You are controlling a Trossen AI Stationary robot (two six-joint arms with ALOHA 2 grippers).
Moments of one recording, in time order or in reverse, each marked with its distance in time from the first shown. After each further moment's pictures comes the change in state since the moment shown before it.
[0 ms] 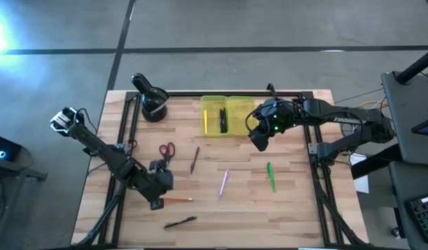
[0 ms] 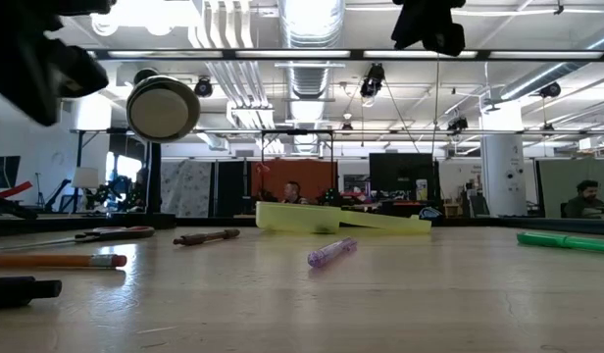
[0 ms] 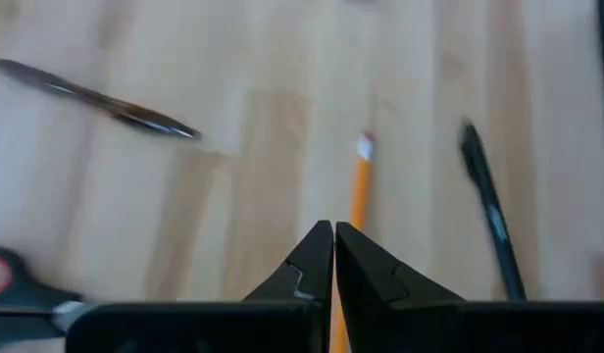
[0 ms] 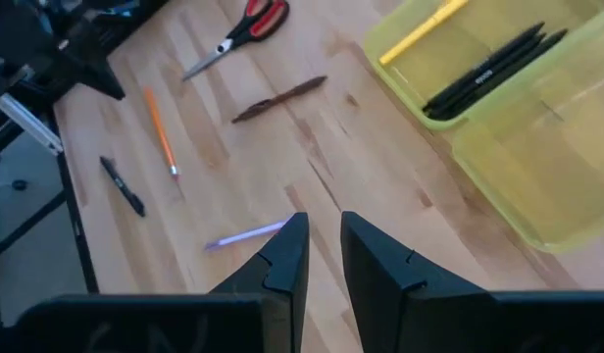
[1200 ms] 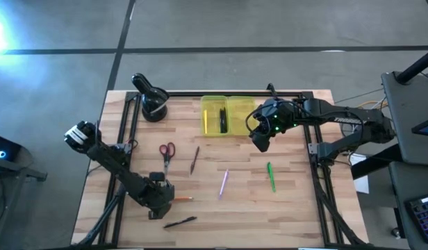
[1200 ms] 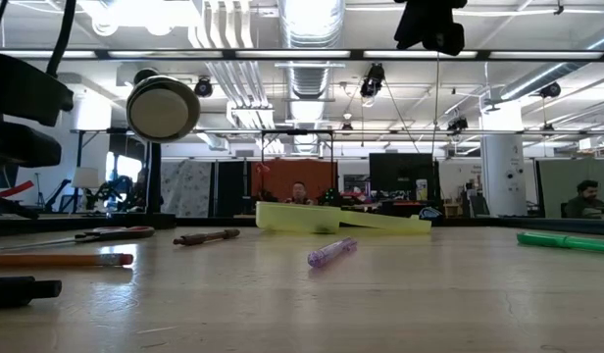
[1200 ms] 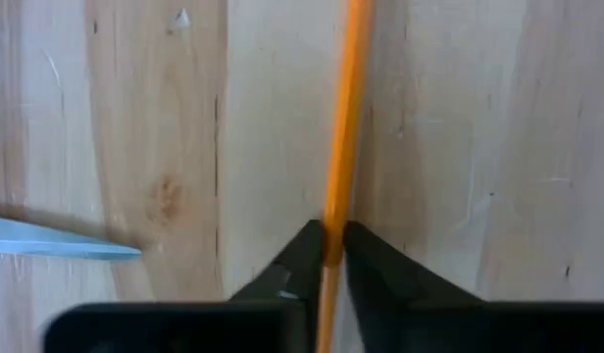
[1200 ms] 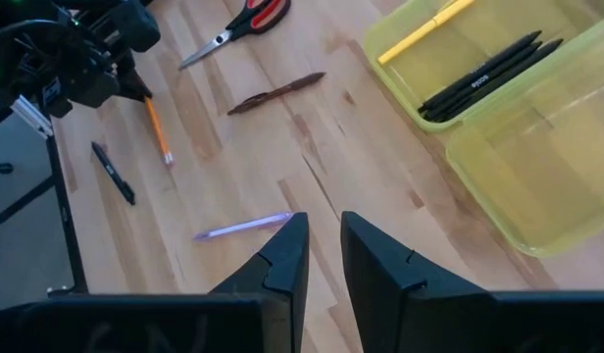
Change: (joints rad) left arm -0.090 0.421 0.001 -0.022 0.206 -0.099; right arm 0.000 -0.002 0.007 -0.022 0.001 -0.051
